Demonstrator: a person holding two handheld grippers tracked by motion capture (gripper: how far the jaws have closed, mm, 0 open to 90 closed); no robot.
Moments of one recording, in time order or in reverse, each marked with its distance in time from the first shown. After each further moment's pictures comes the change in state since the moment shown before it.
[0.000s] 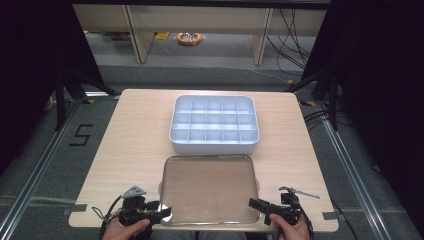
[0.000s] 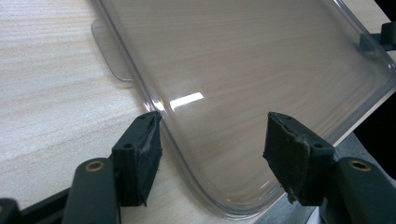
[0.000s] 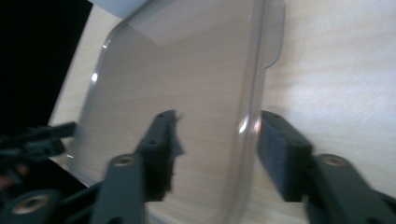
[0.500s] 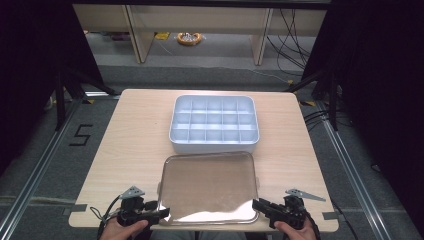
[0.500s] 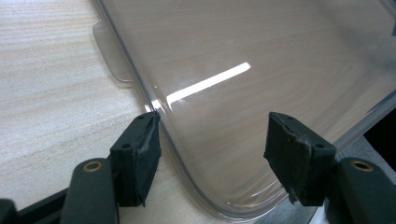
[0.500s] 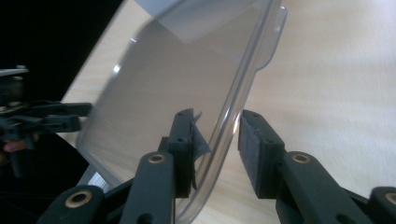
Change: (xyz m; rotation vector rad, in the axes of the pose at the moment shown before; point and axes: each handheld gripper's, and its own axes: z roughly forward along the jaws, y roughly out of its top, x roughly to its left) left arm 0.003 -0.001 -0.003 -0.006 0.001 0.011; right arm 0.010 -0.003 -0.019 -0.074 0.064 -0.195
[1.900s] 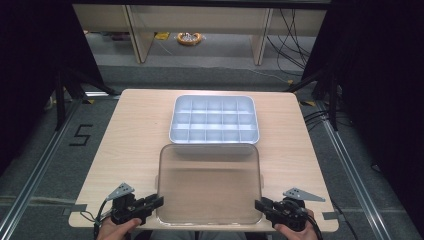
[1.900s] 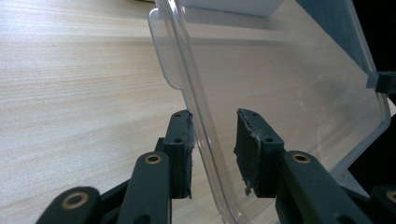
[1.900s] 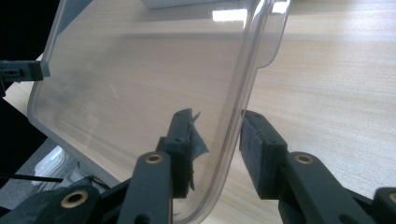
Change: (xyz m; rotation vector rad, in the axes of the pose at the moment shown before) left arm 0.001 0.005 -0.016 -0.183 -0.013 -0.029; right arm 0.014 0.003 -0.007 0.040 -0.110 -0.131
